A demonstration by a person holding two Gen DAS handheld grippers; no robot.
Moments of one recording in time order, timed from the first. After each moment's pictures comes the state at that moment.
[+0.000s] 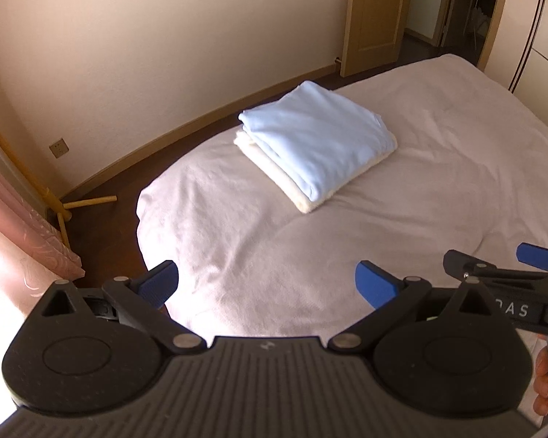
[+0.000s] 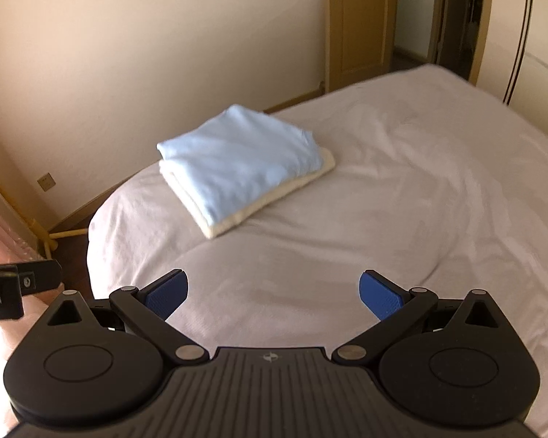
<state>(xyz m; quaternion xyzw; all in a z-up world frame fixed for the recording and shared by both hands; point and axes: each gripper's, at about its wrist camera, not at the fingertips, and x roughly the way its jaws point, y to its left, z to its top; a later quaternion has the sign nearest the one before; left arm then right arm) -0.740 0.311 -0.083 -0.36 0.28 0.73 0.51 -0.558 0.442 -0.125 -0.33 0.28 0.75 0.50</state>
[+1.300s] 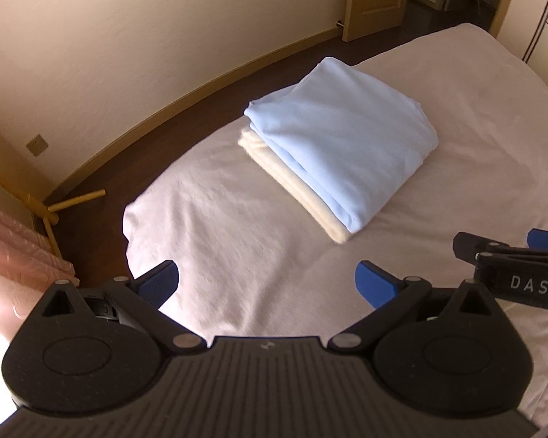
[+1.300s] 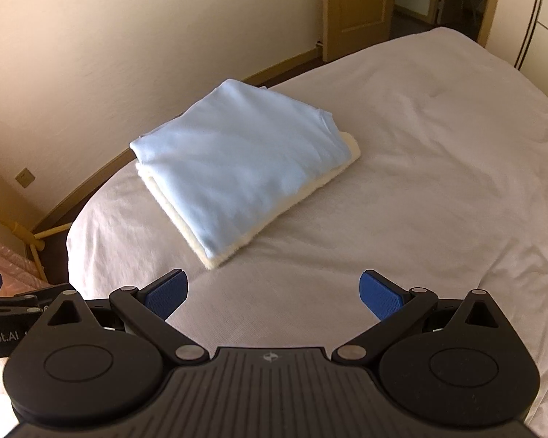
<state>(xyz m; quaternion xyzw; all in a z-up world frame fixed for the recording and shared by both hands) -0.830 0.447 -0.137 -0.40 0.34 0.69 0.51 -0.639 0.570 -0.173 -0.37 0.34 0.71 0.49</state>
